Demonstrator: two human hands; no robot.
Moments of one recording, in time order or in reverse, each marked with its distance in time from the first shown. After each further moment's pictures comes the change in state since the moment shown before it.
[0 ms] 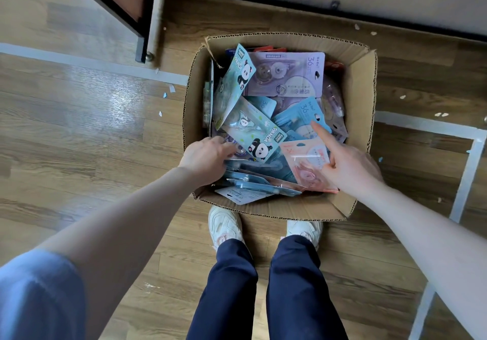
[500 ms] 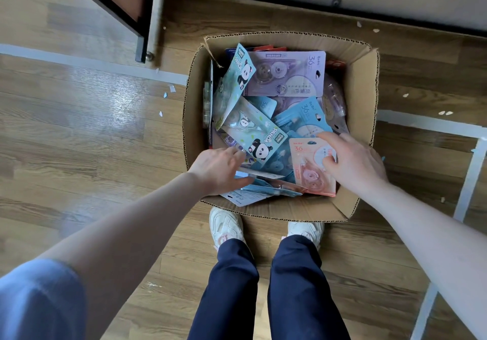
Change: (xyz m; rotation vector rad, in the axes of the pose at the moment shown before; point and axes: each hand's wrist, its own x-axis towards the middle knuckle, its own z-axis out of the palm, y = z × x) left_hand -0.003 0.019 0.006 0.060 -0.007 0.169; right_hand 0.007 0.004 0.004 -0.077 0.081 0.043
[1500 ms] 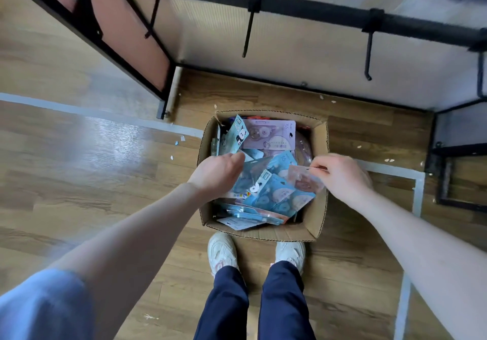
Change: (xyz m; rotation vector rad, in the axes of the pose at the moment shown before) left_hand -0.038 0.012 -0.130 -0.165 0.260 -0.024; right_hand -0.033 -0.032 -0.128 0.106 0.050 0.034
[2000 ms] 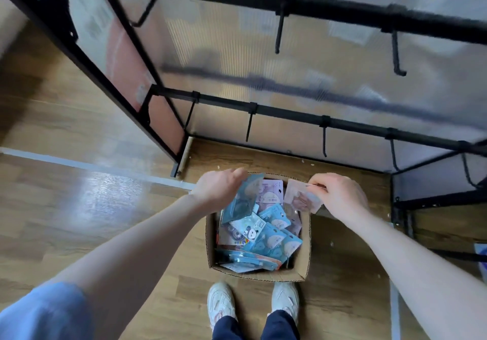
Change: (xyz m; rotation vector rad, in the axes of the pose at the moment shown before) left_hand -0.030 0.034 -0.152 0.207 0.089 -0.021; right_hand -0.057 -0.058 -0.129 -0.047 0.232 -0.018
